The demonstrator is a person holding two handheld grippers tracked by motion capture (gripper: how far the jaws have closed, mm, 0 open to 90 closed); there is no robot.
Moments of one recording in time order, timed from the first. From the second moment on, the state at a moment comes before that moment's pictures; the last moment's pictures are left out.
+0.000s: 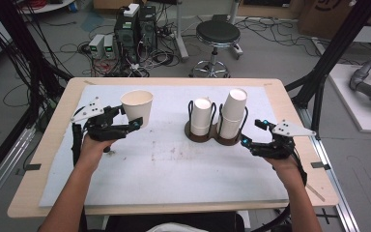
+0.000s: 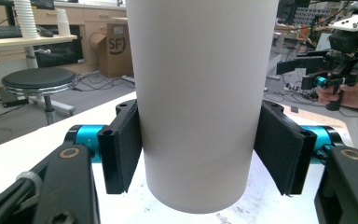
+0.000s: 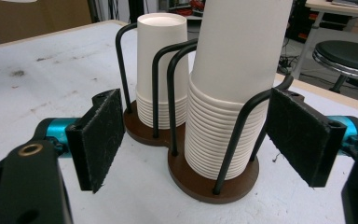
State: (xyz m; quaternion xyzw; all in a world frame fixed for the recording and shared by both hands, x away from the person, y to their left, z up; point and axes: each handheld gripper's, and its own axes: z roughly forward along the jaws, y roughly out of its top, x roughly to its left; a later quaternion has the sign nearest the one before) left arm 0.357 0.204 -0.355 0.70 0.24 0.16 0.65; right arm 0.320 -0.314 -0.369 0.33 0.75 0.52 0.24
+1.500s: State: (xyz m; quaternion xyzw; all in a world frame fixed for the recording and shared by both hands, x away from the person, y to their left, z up) left arm 0.382 0.178 -0.427 0.72 0.35 0.16 0.58; right arm 0.326 -0.306 -0.379 0.31 0.77 0.51 0.22
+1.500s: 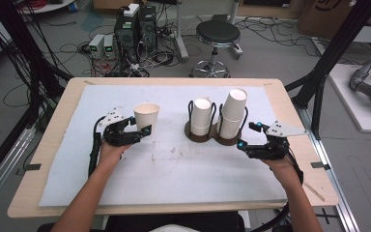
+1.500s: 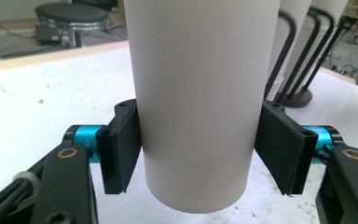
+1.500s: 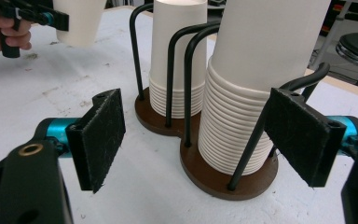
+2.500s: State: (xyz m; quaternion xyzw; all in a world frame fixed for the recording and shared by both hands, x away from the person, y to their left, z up) left arm 0.390 0.156 -0.445 0.76 0.37 0.16 0.51; right arm 0.327 -0.300 -0.382 0.30 0.78 0.51 0.20
